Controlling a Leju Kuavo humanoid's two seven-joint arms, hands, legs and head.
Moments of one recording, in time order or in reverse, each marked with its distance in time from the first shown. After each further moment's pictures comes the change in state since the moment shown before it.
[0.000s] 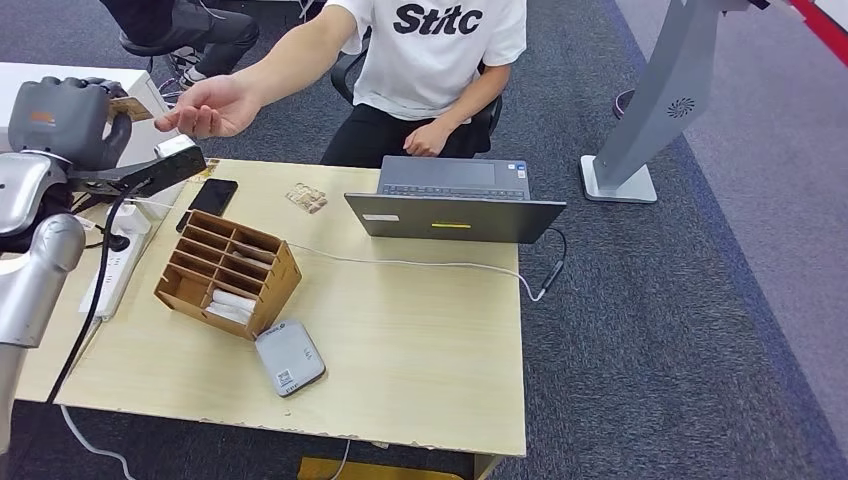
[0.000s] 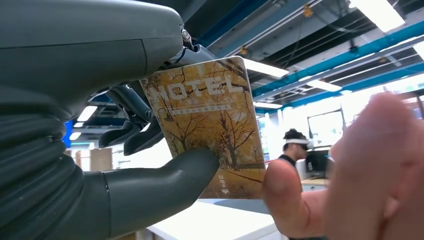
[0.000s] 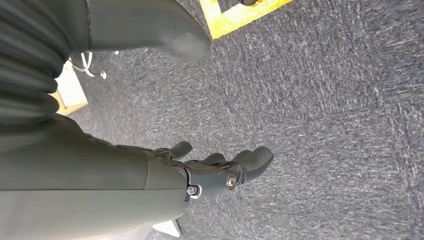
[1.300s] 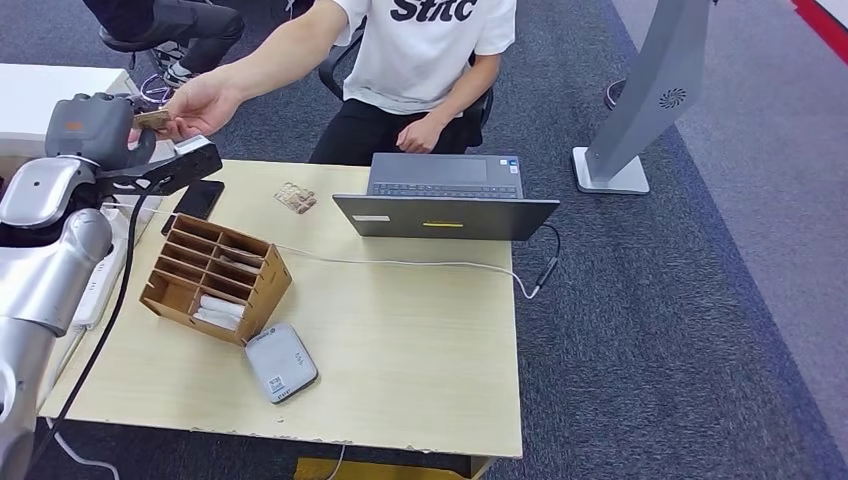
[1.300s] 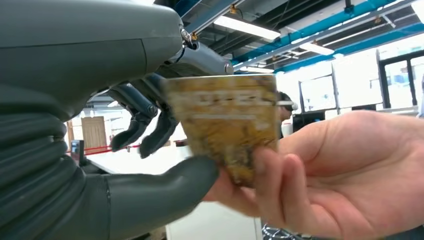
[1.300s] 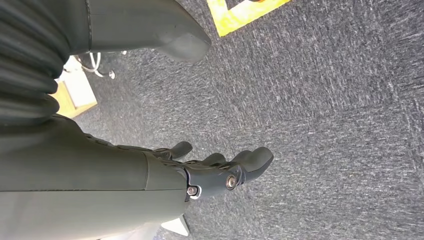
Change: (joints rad) left arm -0.025 -0.089 0.026 0.195 0.029 0.038 -0.044; right arm -0.001 0.000 -0.002 0.000 0.012 -0.002 0.016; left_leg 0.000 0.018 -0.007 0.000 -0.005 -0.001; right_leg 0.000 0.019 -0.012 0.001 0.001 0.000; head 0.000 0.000
